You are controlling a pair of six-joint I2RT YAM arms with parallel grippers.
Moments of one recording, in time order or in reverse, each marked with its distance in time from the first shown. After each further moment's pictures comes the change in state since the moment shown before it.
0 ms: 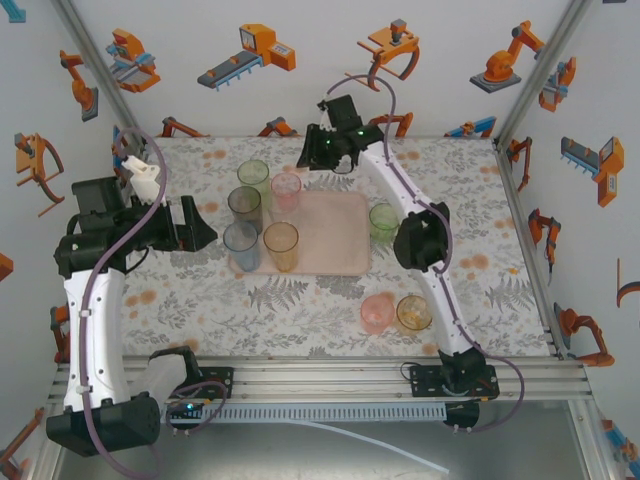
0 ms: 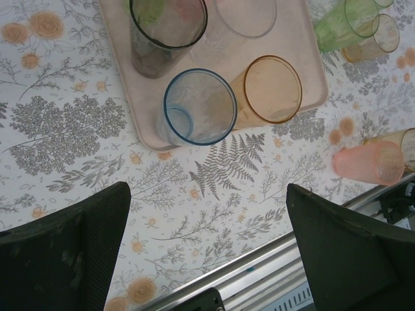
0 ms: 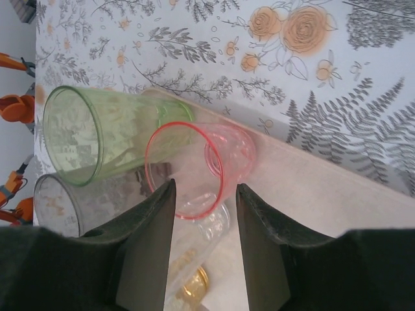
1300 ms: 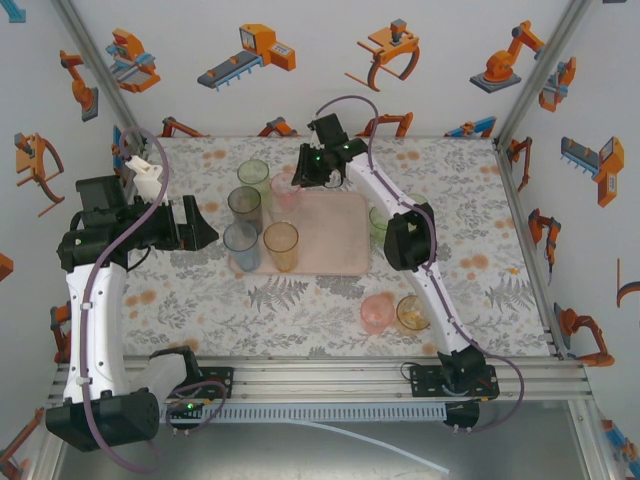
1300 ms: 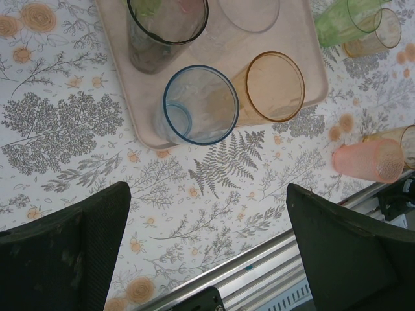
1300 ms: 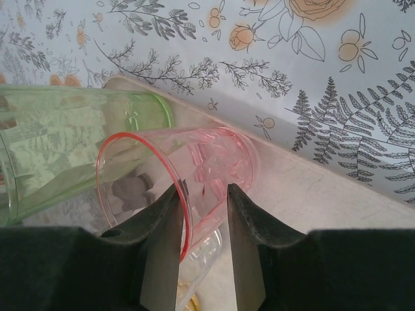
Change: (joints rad) left arm -0.002 0.029 -0.013 0.005 0.014 0.003; right arm 0.034 0.134 0.000 0.058 -0.029 0.042
